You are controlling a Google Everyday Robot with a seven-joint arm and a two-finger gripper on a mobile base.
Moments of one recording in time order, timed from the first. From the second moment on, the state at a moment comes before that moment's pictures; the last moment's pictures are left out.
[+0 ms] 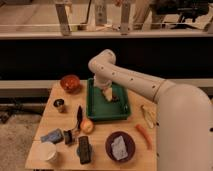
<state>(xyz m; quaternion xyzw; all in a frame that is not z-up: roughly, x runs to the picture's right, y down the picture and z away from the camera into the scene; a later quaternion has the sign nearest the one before) -0.026 0.008 0.845 -0.23 -0.10 -0.37 0.89</state>
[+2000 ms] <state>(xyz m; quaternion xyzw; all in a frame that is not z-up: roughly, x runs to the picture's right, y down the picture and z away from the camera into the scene) -0.171 0.116 0.805 -0.24 -0.19 -0.62 0.72</state>
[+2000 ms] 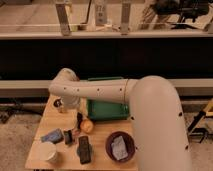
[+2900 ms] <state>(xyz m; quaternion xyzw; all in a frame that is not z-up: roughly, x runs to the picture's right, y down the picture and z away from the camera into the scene) -0.184 0.127 0.815 -0.21 -0.25 -0.64 0.69</state>
